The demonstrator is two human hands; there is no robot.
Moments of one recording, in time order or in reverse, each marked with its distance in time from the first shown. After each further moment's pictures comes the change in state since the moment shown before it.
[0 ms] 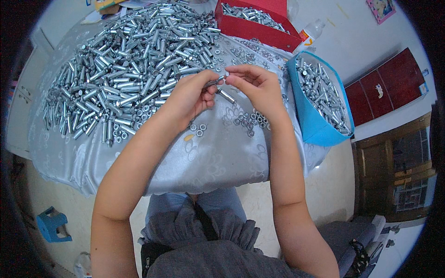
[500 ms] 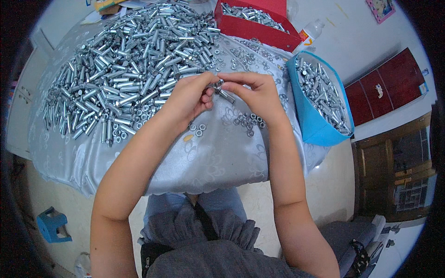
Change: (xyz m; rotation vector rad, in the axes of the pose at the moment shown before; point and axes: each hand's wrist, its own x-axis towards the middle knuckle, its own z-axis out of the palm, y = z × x) left_hand -0.002 -0.003 0.002 0.038 0.054 0.021; right_hand -0.005 -0.005 0.001 -0.157 -0.088 -0.092
